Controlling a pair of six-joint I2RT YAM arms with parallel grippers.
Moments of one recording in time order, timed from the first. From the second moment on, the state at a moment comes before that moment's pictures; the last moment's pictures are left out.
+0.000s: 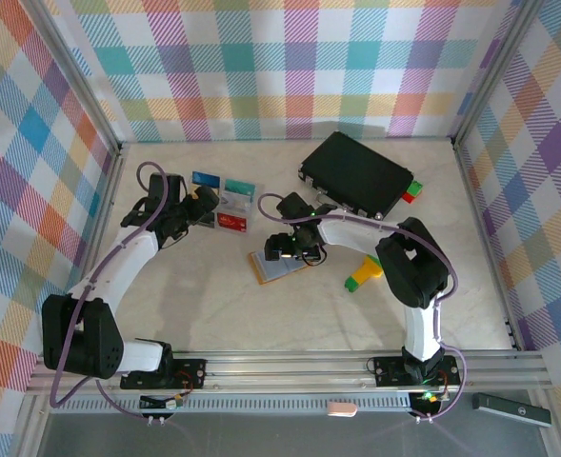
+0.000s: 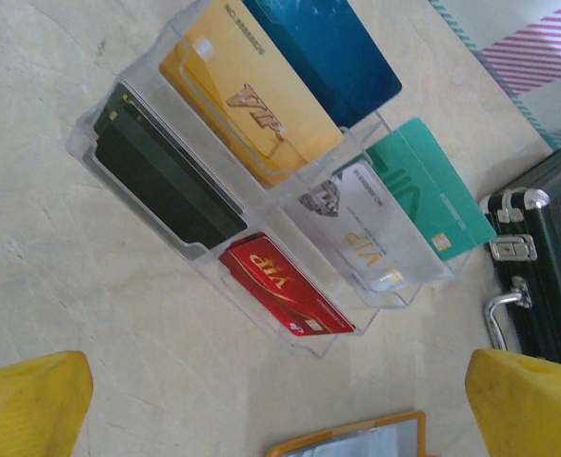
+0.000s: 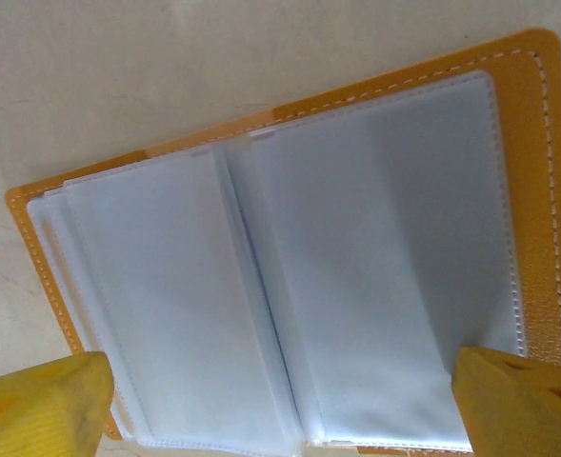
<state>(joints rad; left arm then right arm) -0.15 1.33 0.99 -0.45 0.08 -0.78 0.75 1.94 1.33 -0.61 -0.19 0.65</state>
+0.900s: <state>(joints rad) -0.15 1.33 0.95 -0.45 0.18 -0.79 0.84 1.95 1.46 -0.70 -0.10 0.65</state>
